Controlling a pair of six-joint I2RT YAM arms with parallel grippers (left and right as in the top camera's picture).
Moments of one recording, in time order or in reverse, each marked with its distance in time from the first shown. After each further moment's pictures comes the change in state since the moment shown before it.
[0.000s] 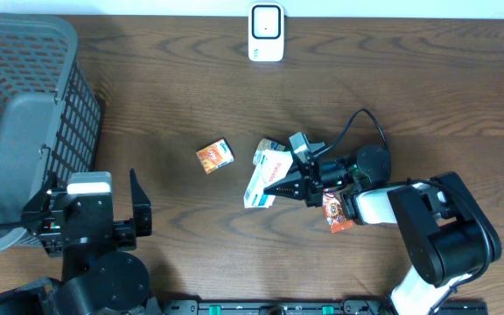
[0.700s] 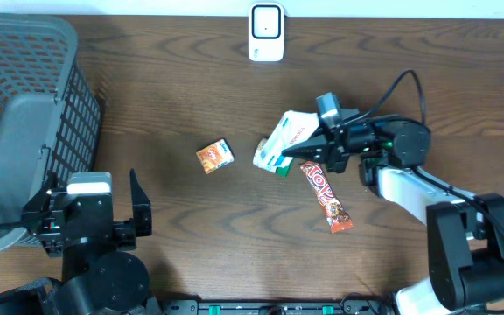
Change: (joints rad) left arm 0.000 0.000 0.000 0.000 0.000 0.000; right arm -0.142 -0.156 0.219 0.002 -0.065 0.142
